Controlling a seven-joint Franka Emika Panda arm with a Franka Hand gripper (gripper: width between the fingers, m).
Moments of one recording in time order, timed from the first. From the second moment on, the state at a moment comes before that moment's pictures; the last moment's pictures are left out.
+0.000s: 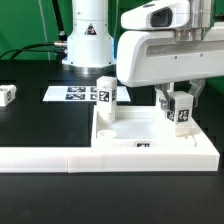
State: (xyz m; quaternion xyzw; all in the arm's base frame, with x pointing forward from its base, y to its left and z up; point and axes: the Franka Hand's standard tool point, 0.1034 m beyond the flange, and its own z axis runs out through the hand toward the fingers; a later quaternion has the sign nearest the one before) arm 0.611 0.115 0.075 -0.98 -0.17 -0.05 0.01
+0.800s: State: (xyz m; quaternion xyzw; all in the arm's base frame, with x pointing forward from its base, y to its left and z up) arm 0.611 0.115 0.073 -0.97 0.23 -0.05 0.04
